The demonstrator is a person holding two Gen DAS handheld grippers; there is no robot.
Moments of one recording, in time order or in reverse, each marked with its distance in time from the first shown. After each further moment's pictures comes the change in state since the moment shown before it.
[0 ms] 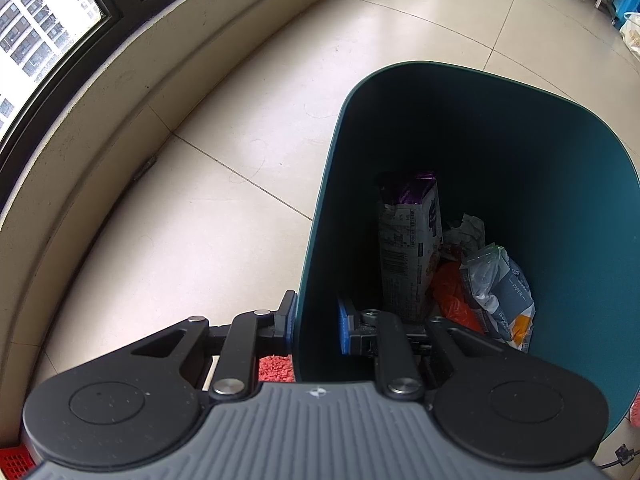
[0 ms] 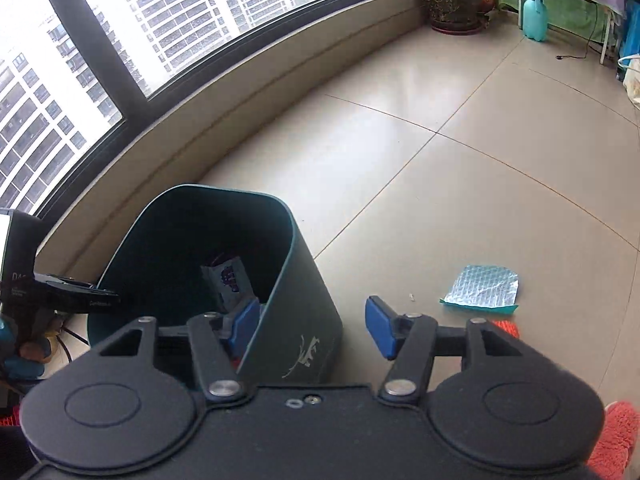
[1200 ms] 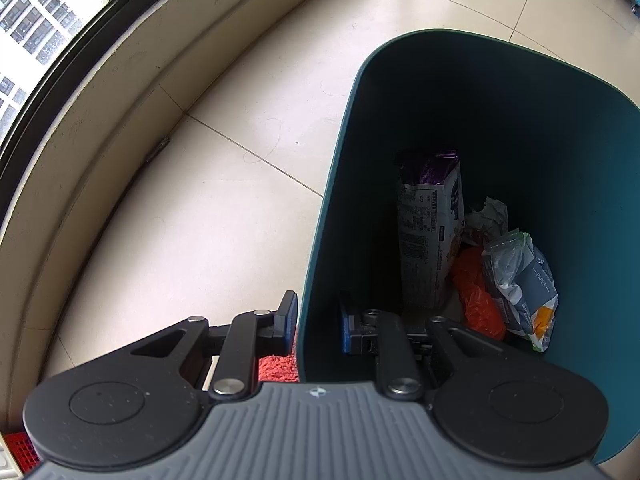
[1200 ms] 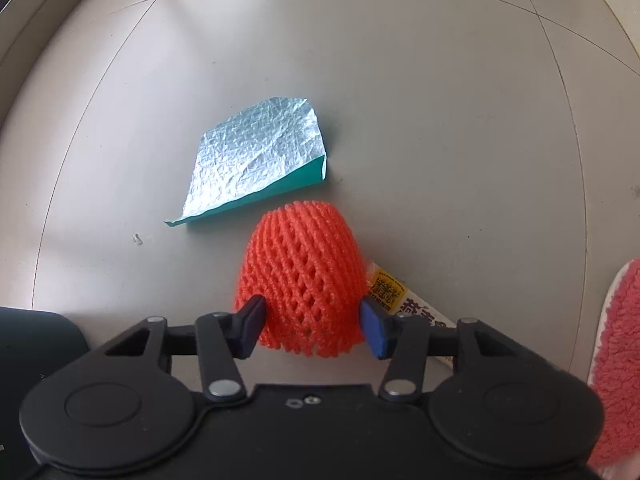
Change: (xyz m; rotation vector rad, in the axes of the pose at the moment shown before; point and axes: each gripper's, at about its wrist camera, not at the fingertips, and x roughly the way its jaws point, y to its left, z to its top) left arm 0.016 -0.002 -0.002 0.000 0.056 0.063; right arm 0.196 -0.213 -0.071 0.429 0.246 -0.320
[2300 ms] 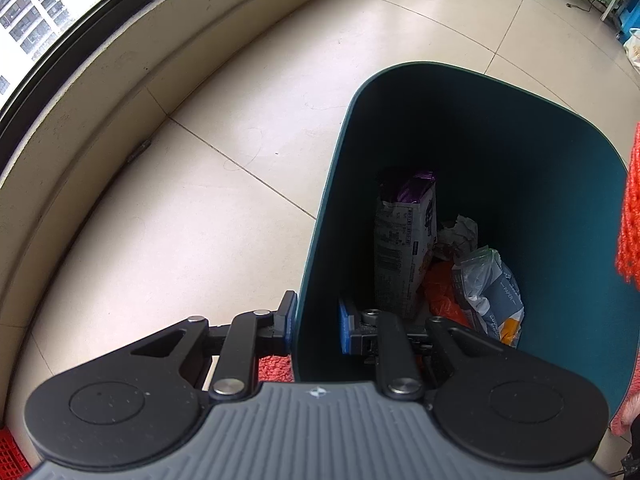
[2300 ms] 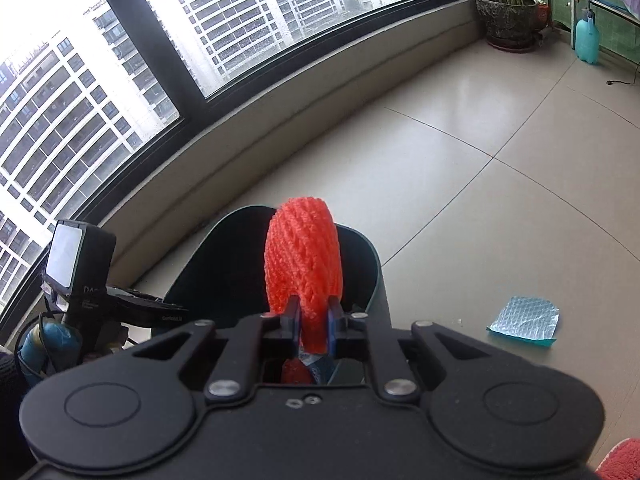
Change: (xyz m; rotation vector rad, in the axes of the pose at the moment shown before) left arm -0.015 0.012 0.003 -0.041 -0.029 -0.104; right arm -0.287 0.223 -0.074 -0.655 -0.227 0.449
